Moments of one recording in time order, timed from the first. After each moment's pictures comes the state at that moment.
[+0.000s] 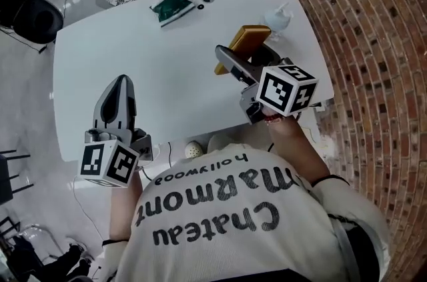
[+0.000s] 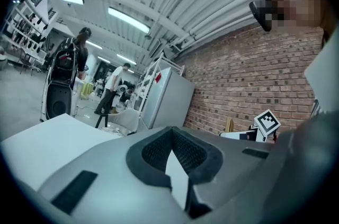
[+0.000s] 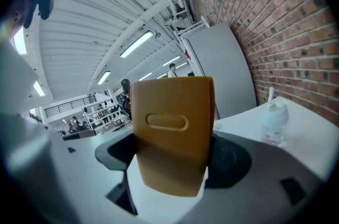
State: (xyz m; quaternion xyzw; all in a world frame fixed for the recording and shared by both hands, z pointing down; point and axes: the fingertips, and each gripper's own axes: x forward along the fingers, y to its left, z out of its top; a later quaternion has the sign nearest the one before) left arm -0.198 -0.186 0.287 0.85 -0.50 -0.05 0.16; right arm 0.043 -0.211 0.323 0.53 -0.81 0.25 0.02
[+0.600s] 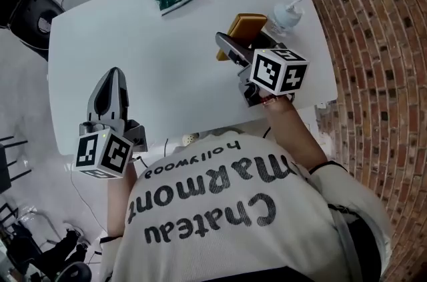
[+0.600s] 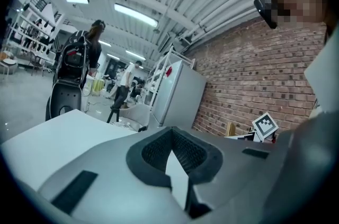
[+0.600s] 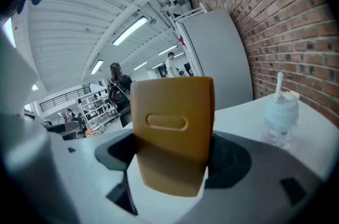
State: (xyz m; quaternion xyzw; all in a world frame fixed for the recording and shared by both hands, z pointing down) left arm -0.211 -0.221 0.321 0.82 -0.54 -0.03 0.19; right arm 0.059 -0.268 0.385 0.54 -0.79 0.28 0.08
